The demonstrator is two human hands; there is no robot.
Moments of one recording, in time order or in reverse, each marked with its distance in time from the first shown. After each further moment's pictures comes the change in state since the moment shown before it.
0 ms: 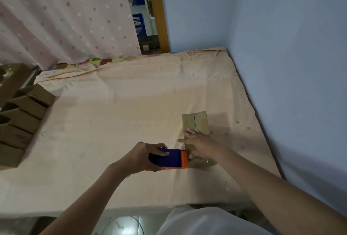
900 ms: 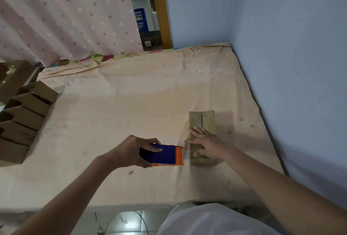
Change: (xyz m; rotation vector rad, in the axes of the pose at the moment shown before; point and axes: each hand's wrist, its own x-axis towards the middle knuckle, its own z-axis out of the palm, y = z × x) left_hand -0.019 0.004 -0.041 -0.041 -0.056 -0.054; right_hand -0.009 0.022 0.010 0.131 -0.004 -0.001
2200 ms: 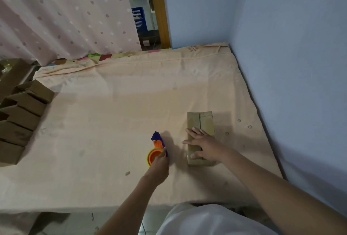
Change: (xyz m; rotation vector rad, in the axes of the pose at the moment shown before) left_hand 0.073 -0.021 0.136 0.384 0.041 -0.378; right_hand 0.009 0.013 0.010 0.053 0.057 -0.045
